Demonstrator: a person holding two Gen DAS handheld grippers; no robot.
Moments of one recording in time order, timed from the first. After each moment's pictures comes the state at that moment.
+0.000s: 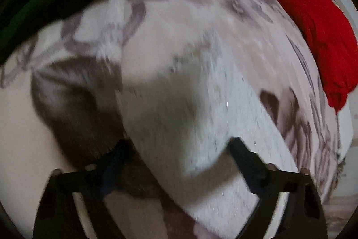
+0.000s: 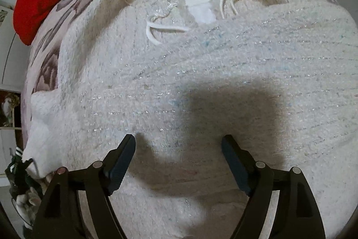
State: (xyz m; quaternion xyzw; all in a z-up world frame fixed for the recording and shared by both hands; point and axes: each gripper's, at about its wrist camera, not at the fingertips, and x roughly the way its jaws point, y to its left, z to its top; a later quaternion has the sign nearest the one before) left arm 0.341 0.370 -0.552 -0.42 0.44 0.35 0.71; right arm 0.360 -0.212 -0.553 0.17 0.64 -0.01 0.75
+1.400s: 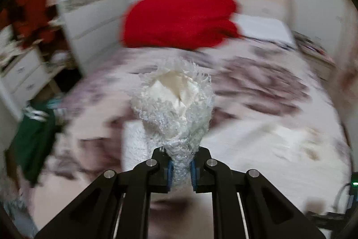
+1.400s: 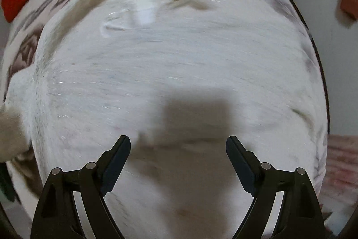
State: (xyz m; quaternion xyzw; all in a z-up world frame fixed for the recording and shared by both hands) left arm 0.359 -0.009 -0.356 -0.03 0.39 0.13 0.91; right arm 0.303 -0.256 -0.510 0.07 0.66 -0.07 0.74
